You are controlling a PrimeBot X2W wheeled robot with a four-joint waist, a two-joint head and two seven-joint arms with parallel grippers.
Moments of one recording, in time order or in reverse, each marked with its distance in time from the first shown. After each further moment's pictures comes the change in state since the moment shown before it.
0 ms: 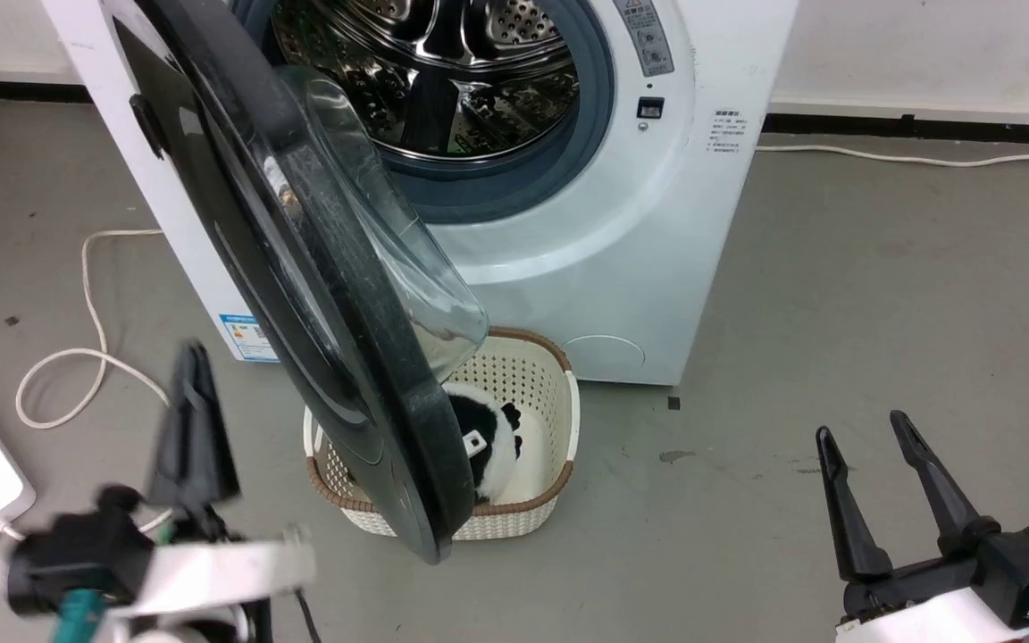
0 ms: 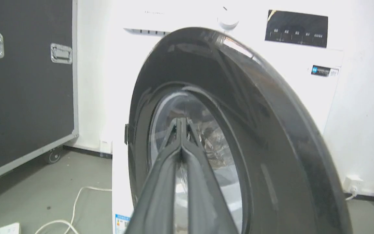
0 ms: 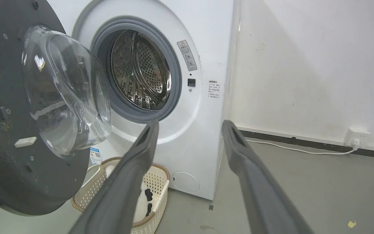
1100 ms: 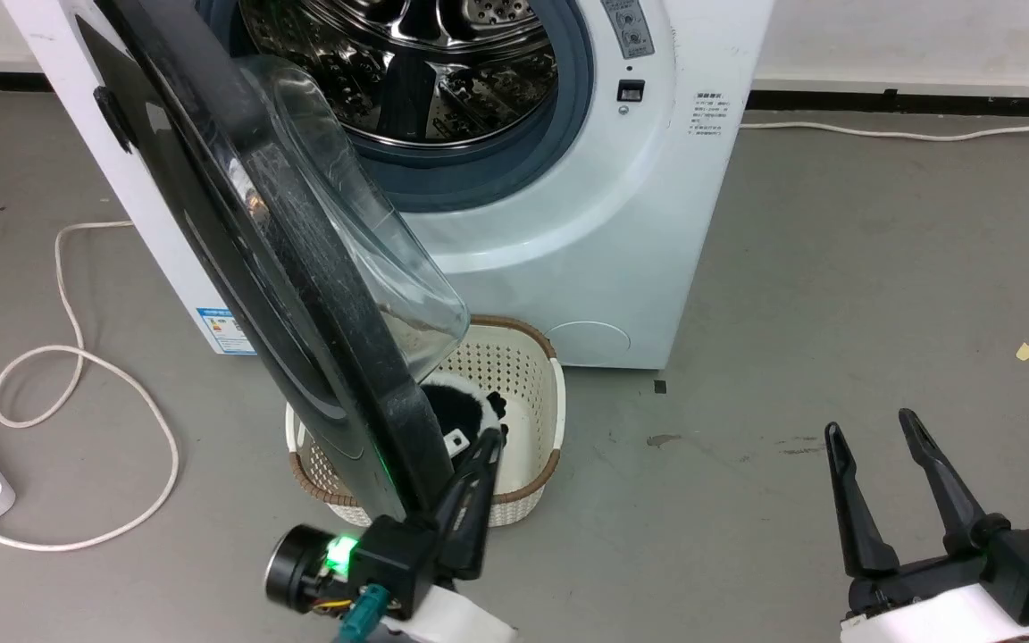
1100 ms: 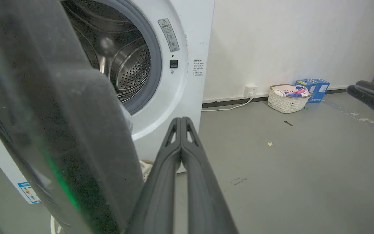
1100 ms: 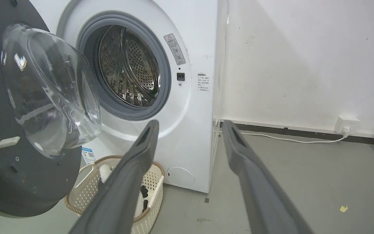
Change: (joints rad) left arm -0.036 0.000 -0.406 0.137 0.069 -0.033 0.088; right arm -0.006 0.005 -0.016 0.008 0.018 0.000 0.000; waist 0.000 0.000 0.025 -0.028
